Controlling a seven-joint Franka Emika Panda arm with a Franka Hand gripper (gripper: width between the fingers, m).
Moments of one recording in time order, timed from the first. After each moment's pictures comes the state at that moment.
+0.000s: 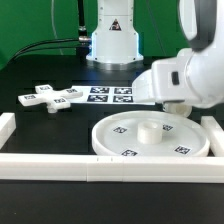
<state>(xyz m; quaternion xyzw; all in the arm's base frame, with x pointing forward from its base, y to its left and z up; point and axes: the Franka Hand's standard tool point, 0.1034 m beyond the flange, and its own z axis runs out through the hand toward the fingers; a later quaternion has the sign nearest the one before) 0.465 0.104 0.025 0.87 0.08 -0.49 0.05</state>
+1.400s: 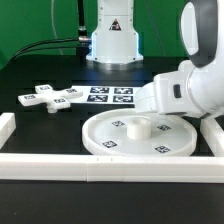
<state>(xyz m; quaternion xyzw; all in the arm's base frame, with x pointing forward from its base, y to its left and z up) 0.465 0.110 0.015 0.88 0.09 -0.47 0.05</state>
